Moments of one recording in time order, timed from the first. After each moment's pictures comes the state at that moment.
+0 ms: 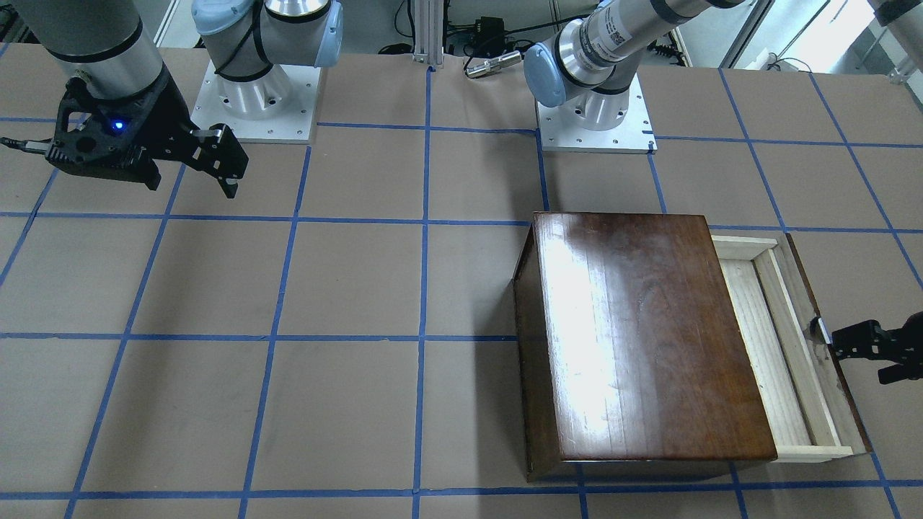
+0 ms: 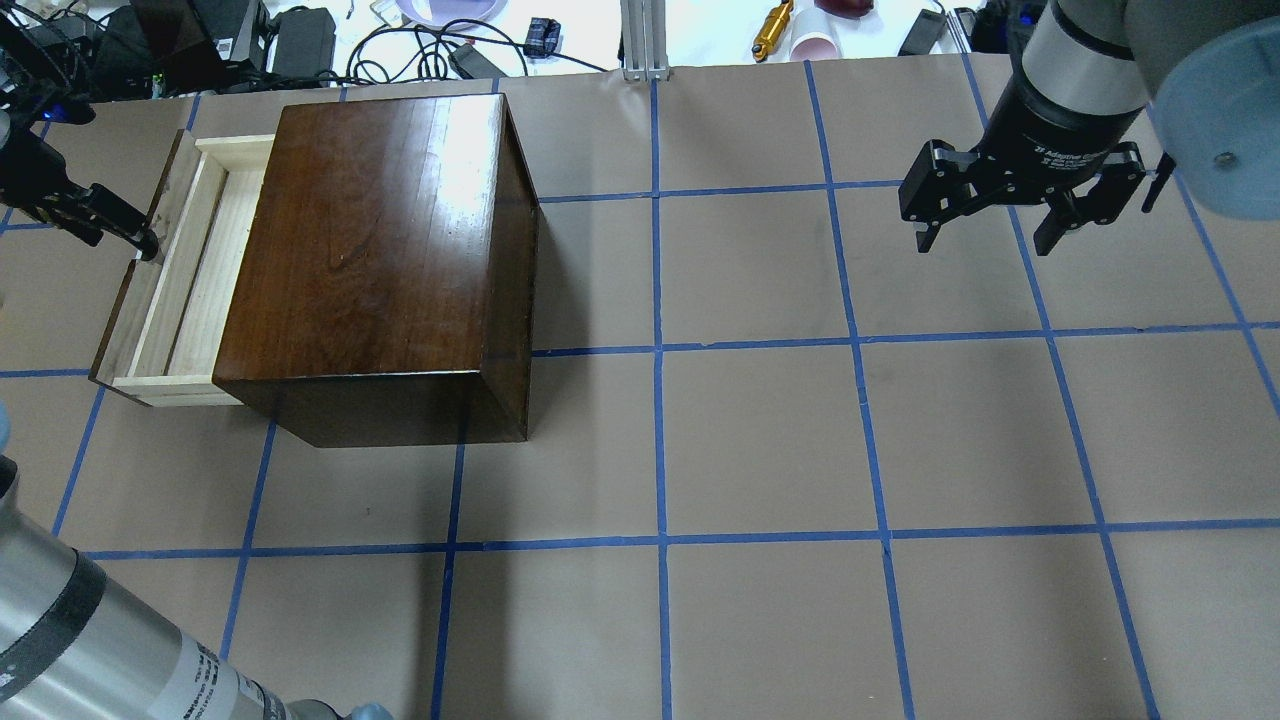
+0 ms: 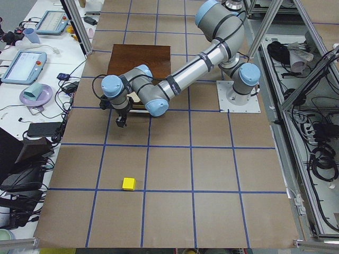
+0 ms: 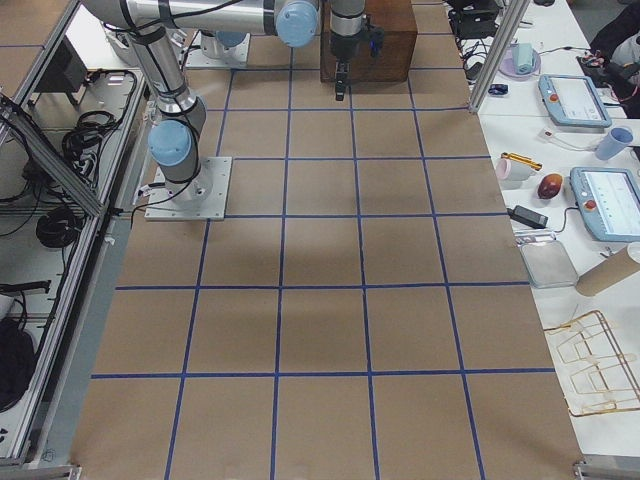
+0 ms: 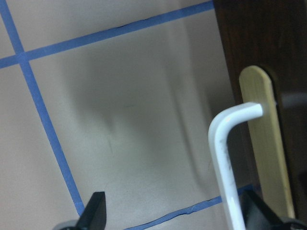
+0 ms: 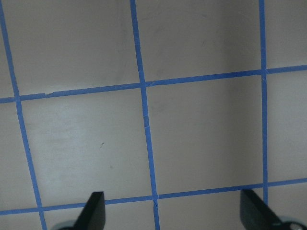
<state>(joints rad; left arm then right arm) -0.98 -2.14 -1.30 -1.36 1.48 0.88 1.52 -1.59 1.63 -1.60 -1.59 0.04</state>
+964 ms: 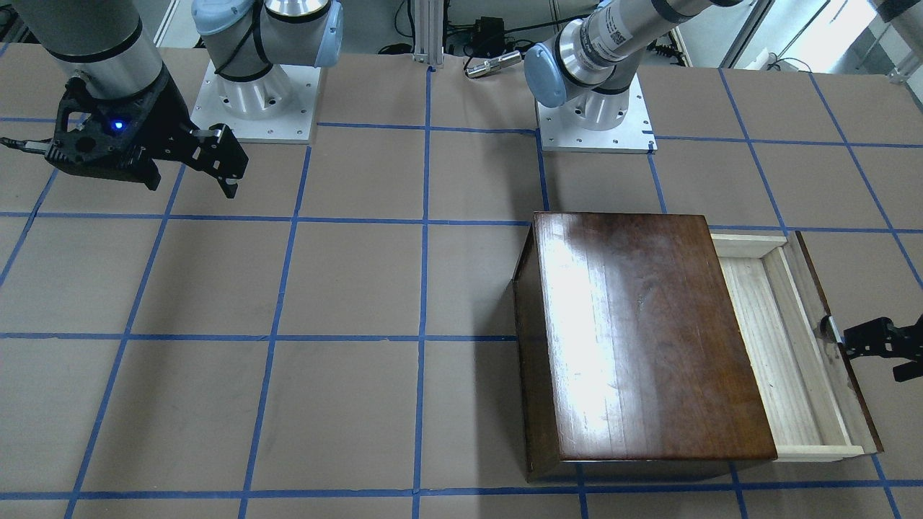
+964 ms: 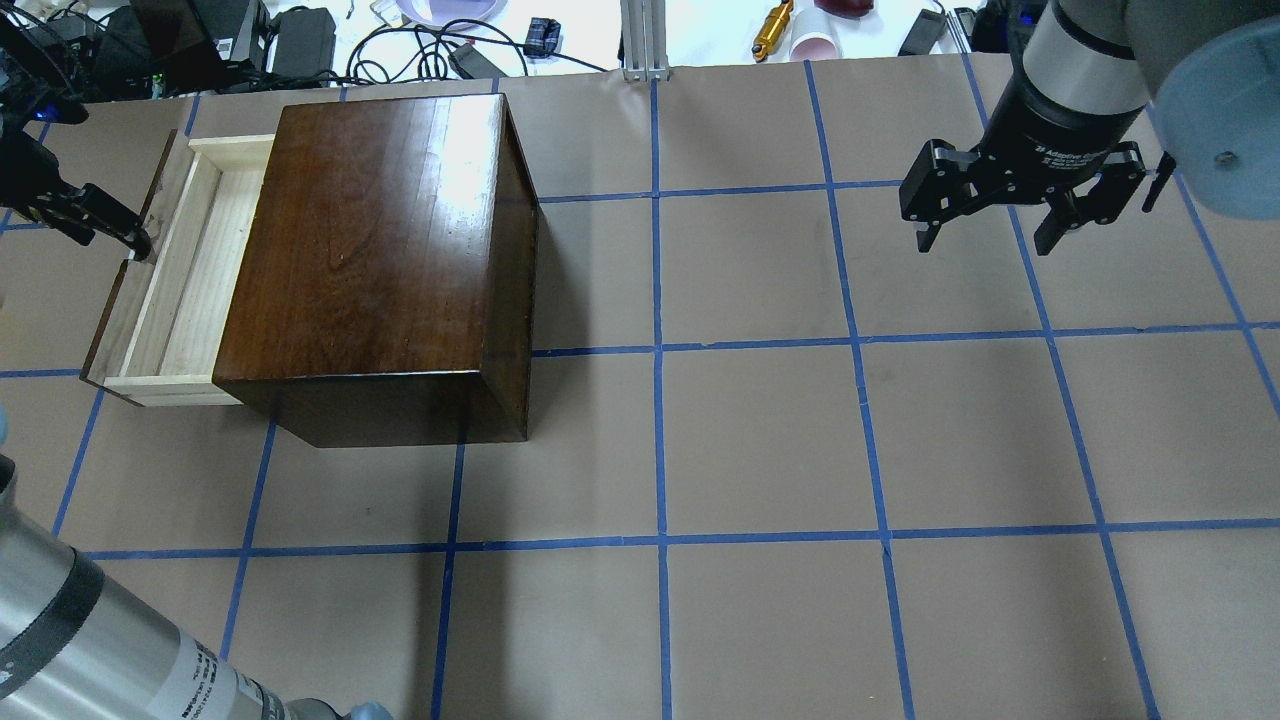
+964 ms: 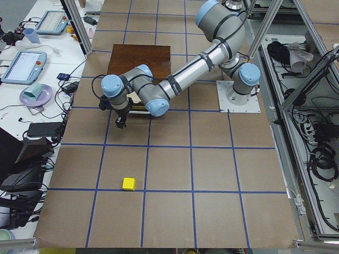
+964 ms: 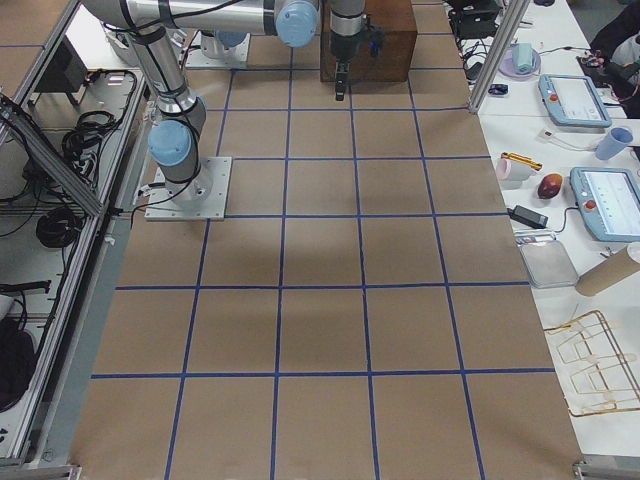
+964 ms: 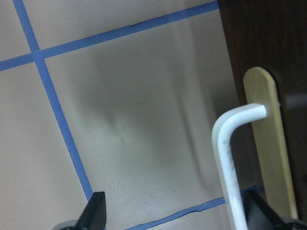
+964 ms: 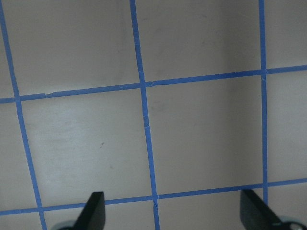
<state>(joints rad) -0.97 -2.13 -1.29 -1.36 1.49 0.86 1.52 -1.59 1.63 -1.60 -1.59 0.04</state>
